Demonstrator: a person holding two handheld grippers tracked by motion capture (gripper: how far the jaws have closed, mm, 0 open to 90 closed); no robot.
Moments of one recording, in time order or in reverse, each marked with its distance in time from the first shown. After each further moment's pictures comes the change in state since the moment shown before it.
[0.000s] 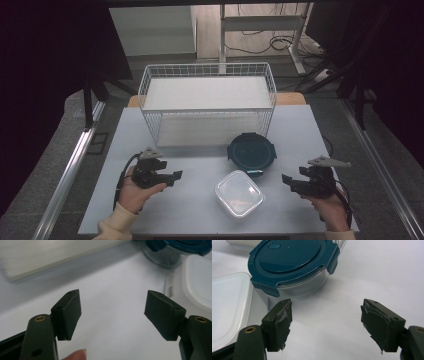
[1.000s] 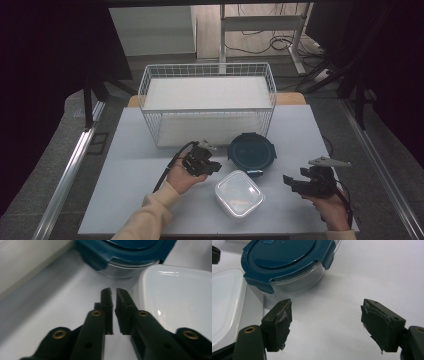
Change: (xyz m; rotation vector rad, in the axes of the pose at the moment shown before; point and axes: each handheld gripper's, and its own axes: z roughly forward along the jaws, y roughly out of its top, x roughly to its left) left arm -0.066 0.063 0.091 0.156 -0.200 0.250; right arm -0.006 -0.004 0.004 0.022 -0.006 0.013
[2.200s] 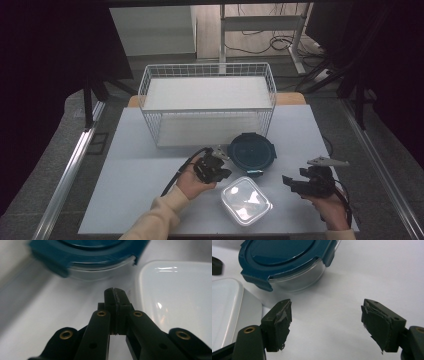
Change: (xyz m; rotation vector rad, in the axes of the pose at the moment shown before) left arm -0.020 -0.002 0.002 -0.020 0.007 0.066; right arm -0.001 0.001 0.002 0.014 -0.001 -0.009
